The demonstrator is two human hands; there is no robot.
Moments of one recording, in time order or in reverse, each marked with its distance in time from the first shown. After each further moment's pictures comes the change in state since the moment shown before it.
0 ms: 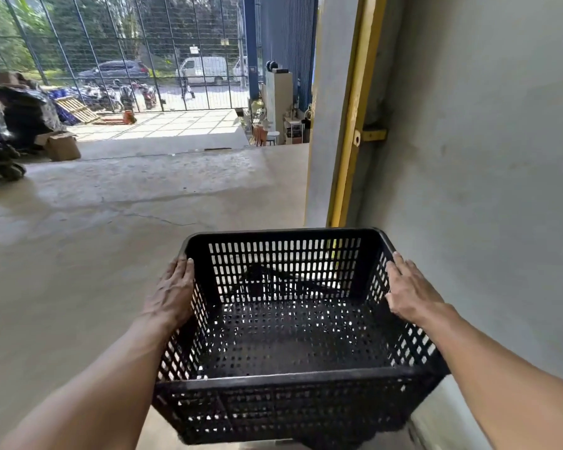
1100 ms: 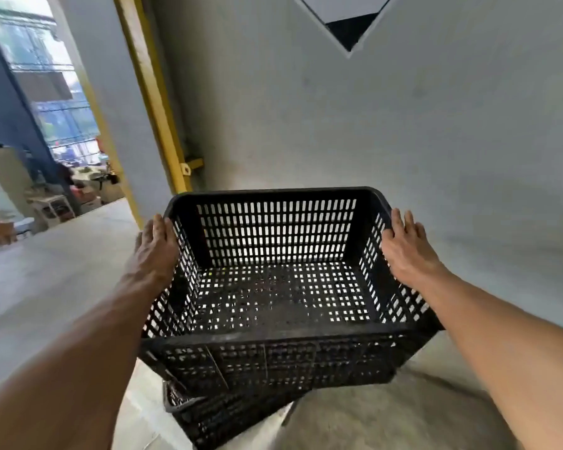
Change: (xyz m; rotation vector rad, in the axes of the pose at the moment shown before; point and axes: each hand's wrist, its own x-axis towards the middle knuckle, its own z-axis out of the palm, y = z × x) left_hand 0.063 0.014 -0.110 -0.019 0.279 0.808; right_hand -0.301 -0.128 -0.025 -0.317 0.274 0.814
